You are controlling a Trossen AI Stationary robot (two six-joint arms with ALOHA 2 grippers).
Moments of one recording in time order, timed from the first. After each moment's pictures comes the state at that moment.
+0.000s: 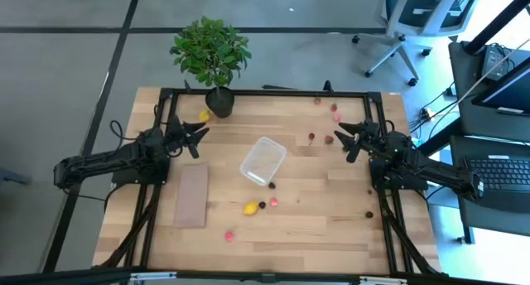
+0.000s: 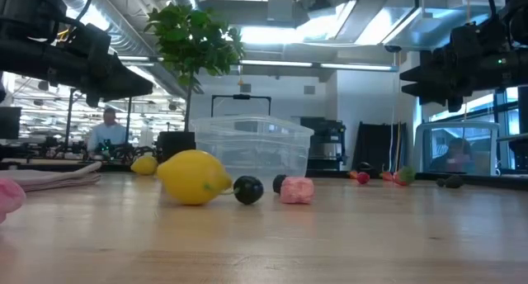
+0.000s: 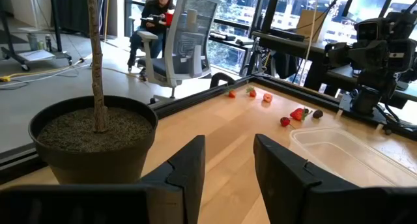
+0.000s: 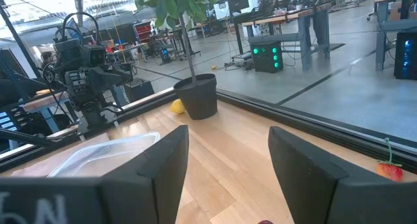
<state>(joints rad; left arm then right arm) 0.32 0.14 0.01 0.05 -0.29 -0.23 -0.33 0.03 0.01 0.04 0.18 0.25</state>
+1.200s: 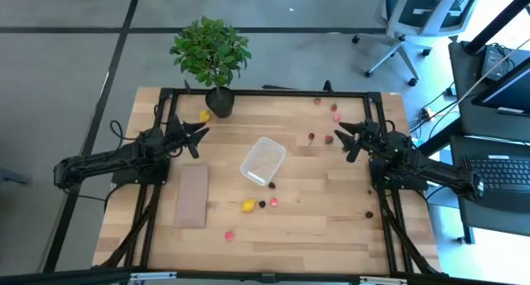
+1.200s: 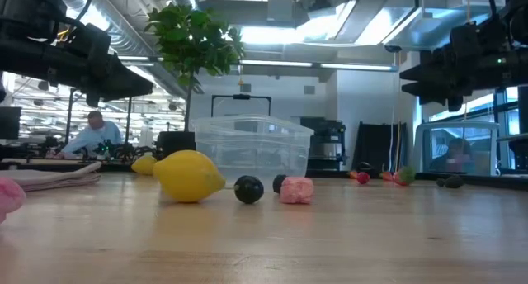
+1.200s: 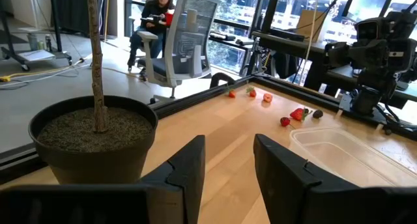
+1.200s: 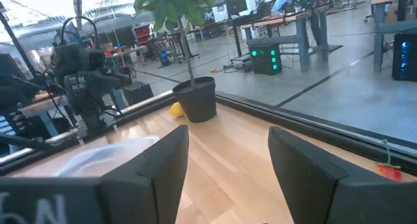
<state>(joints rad) 0.32 0.14 0.01 0.05 -0.30 -0.23 -0.33 0.03 0.01 0.05 0.19 0.27</state>
